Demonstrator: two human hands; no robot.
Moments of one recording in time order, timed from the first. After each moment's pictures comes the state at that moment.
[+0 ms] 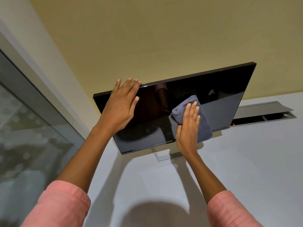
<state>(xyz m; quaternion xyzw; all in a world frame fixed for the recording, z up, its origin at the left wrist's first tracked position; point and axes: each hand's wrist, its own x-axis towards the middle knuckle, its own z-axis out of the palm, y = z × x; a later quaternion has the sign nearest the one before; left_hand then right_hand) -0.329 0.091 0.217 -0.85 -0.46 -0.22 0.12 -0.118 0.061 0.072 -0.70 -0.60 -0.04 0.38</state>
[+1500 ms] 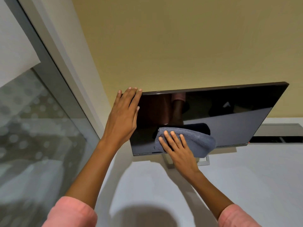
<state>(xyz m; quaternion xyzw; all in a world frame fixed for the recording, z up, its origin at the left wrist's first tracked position) -0.377 0.069 0.197 -0.79 -0.52 -0.29 0.14 -0.157 0.048 0.029 -0.47 -0.83 -0.26 0.16</state>
